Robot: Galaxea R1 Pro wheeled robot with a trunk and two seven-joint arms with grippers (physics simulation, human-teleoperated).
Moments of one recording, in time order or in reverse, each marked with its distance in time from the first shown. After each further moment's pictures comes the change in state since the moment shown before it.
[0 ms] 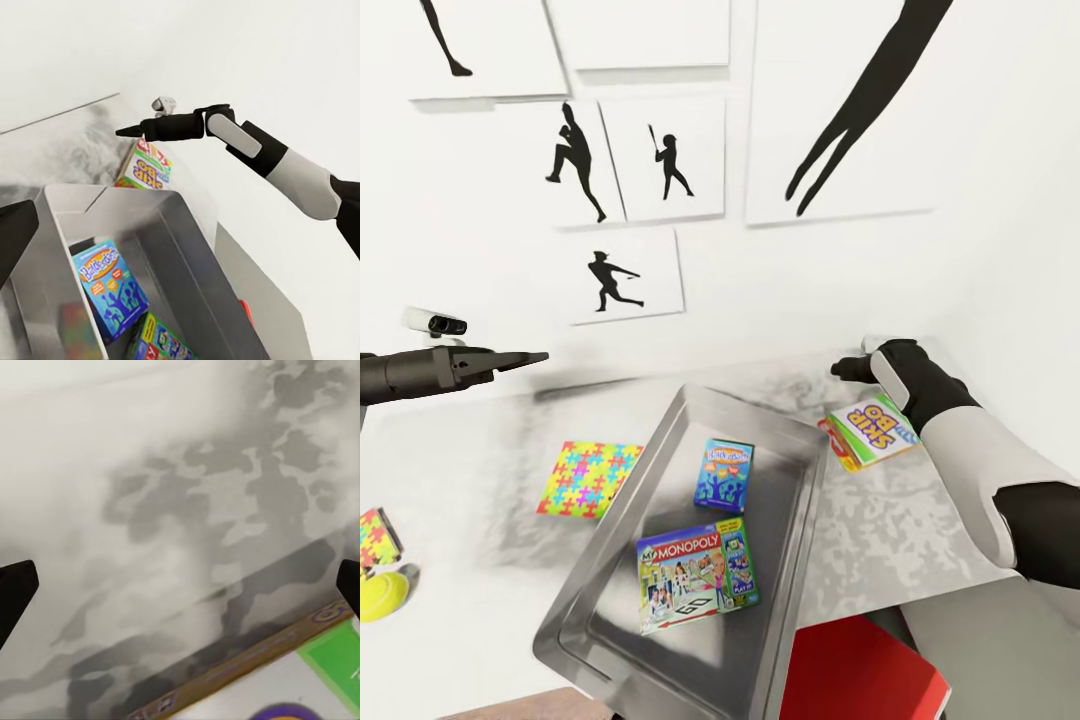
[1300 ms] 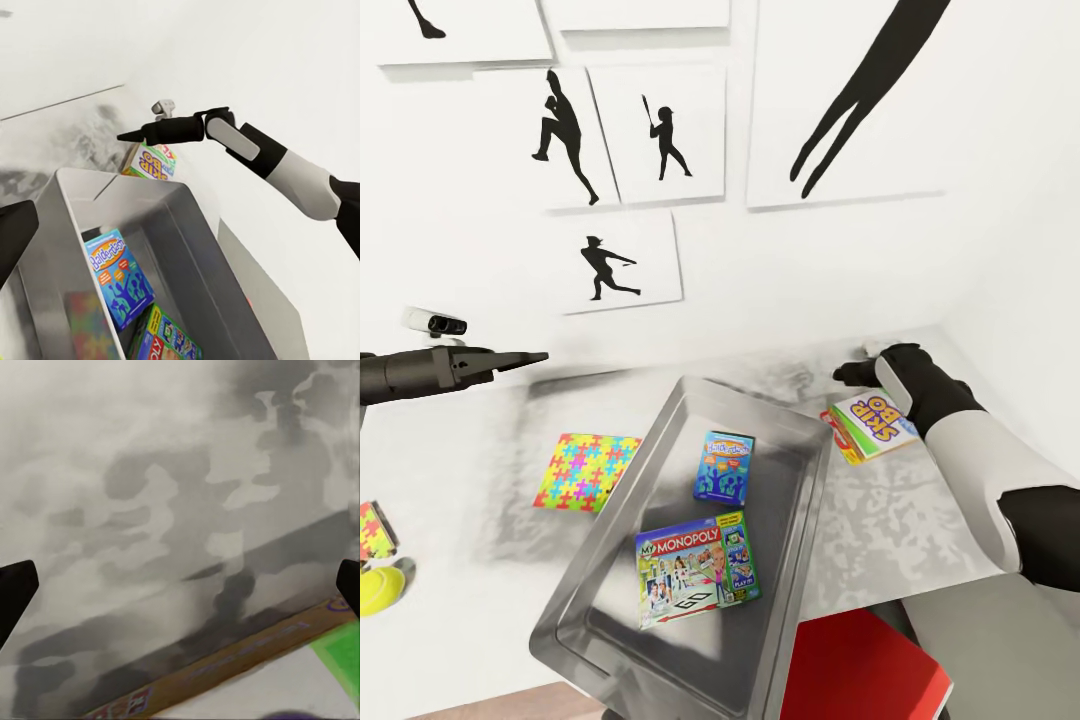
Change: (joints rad) left arm 0.000 0.002 -0.001 -0.001 0.000 0.000 0.000; right arm 0.012 -0.017 0.003 0.002 0.081 0.000 0.077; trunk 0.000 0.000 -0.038
